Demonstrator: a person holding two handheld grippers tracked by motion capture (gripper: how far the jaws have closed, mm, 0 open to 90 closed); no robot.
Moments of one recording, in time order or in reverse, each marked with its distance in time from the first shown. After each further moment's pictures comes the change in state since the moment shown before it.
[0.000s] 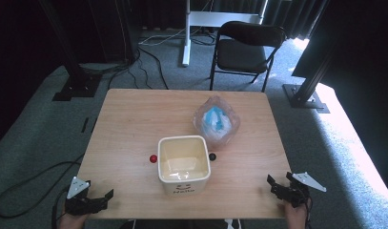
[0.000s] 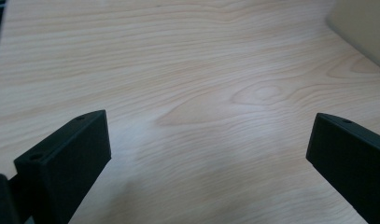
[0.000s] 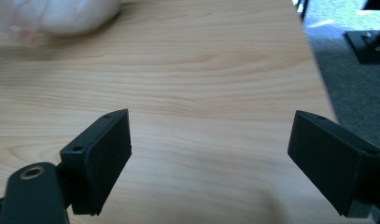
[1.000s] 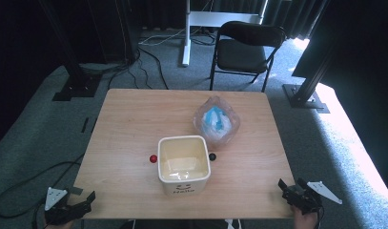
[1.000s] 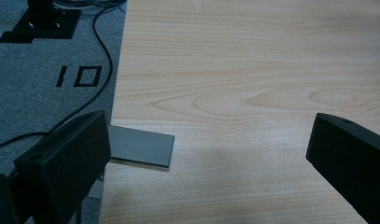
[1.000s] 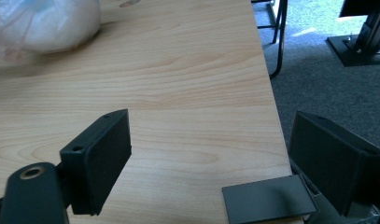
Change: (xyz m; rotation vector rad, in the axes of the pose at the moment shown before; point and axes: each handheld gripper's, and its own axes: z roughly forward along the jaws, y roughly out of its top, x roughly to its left) left arm 0.028 -0.025 -0.028 -0.091 0.150 -0.138; right arm -0.030 -0.019 -0.022 -0.082 -0.022 0.072
